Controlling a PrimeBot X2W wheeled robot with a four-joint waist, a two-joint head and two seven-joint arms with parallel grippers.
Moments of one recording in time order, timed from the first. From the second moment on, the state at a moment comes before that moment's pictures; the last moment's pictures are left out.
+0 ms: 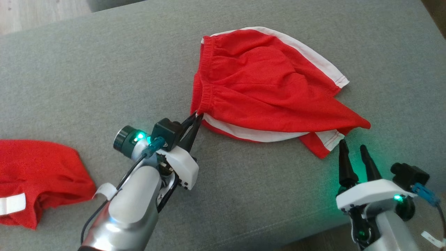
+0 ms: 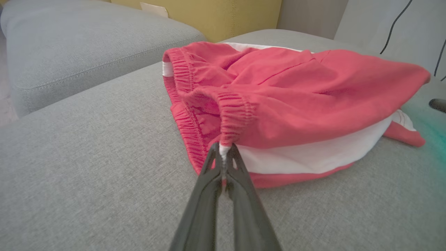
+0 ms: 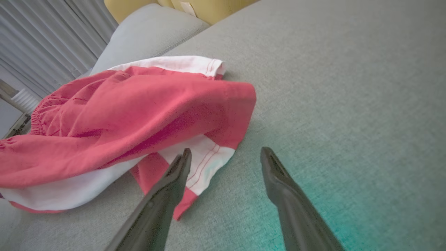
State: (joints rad) left arm -0.50 0.06 -0.54 0.67 -0.12 -0.11 -0.25; right arm -0.16 -0.04 0.02 0.50 0.46 0.13 -0.17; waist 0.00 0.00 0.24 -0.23
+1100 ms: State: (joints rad) left arm -0.49 0.06 -0.55 0.65 -0.16 -0.10 -0.25; right arm -0.34 -0.05 0.12 0.80 0.48 0.13 -0.23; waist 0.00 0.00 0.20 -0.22
